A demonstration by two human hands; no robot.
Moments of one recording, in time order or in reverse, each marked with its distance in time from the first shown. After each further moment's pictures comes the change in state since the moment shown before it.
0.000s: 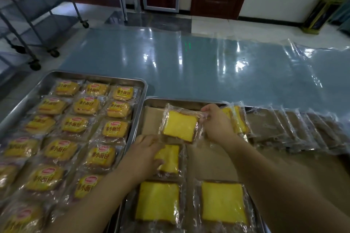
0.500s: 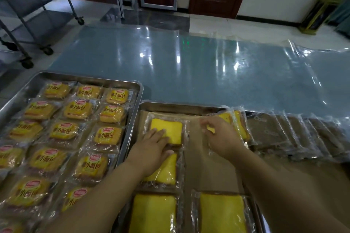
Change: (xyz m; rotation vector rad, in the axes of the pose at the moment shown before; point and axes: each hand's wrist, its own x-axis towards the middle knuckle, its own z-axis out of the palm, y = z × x) left_hand 0.053 -0.005 0.019 0.135 -0.121 -0.016; right_hand 0.001 0.026 -0.010 -0.272 -0.057 -0.195
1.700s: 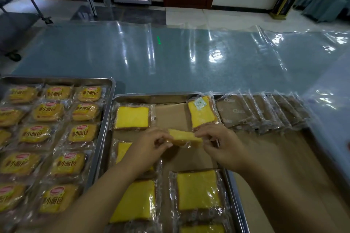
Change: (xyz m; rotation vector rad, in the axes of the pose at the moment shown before) left_hand -0.015 0.071 -0.014 -0.764 0.210 0.130; right_hand -0.089 0.045 -0.038 0.208 0.043 -0.272
